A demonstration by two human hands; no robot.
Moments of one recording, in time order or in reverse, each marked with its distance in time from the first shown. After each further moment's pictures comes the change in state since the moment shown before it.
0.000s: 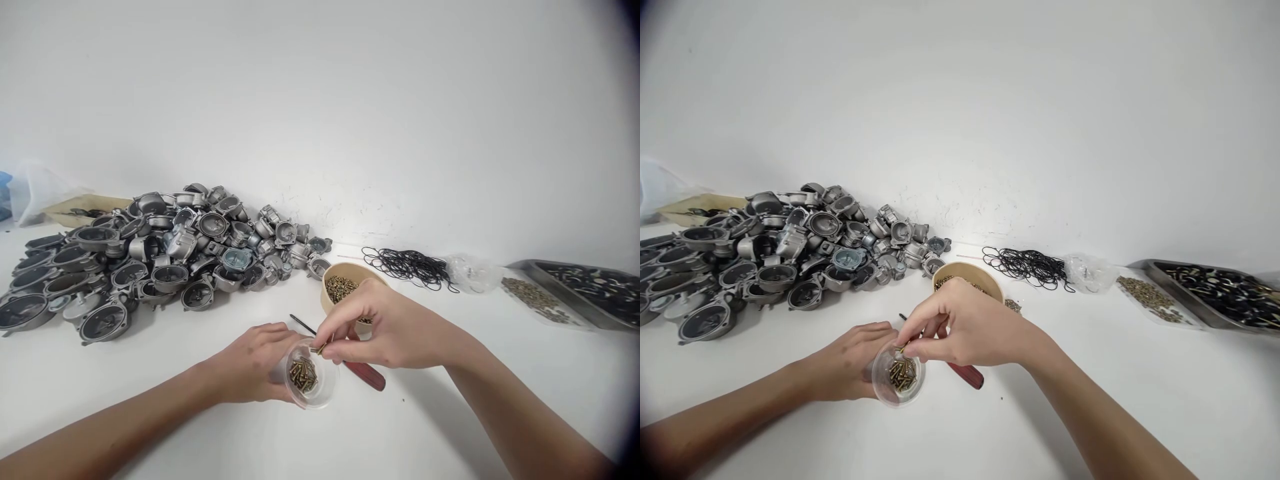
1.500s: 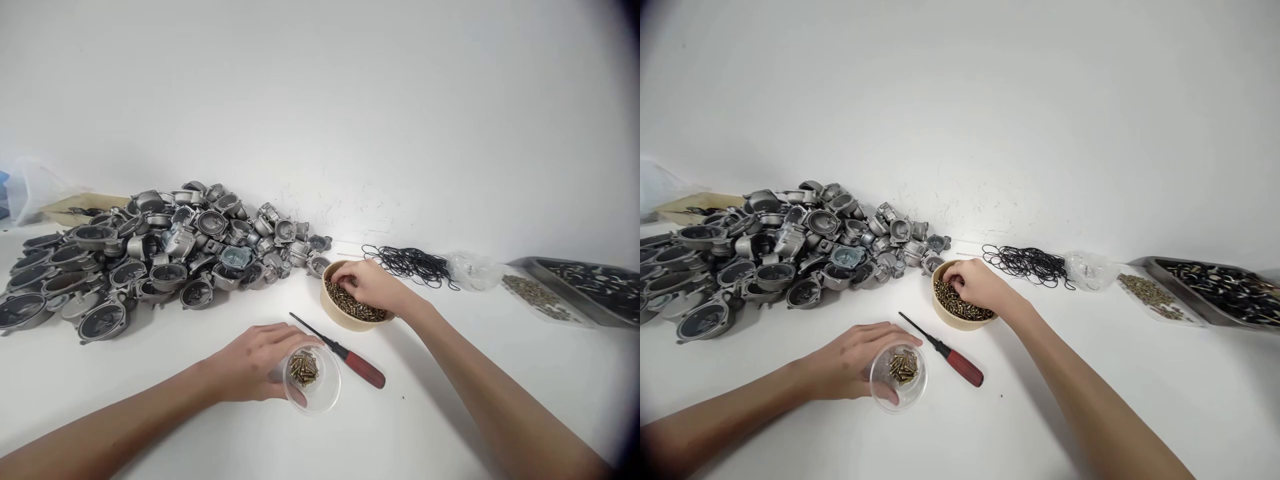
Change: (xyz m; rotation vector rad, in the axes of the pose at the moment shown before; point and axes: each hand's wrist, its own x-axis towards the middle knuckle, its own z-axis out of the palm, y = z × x) left_hand 0.001 -0.001 -0.003 -0.053 0.017 0.095; right_hand 0.043 0.103 -0.043 -0.654 0.356 0.158
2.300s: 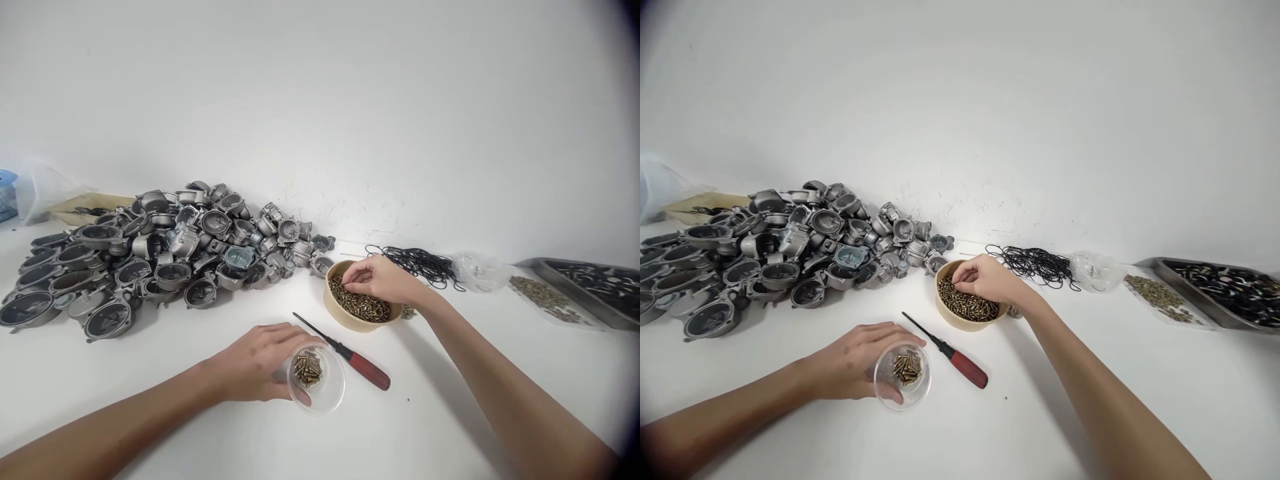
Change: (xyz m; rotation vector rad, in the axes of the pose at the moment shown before) left_hand 0.000 0.000 0.000 -0.002 0.000 -0.009; right_hand -0.004 0.013 -0.011 0.495 -0.066 0.105
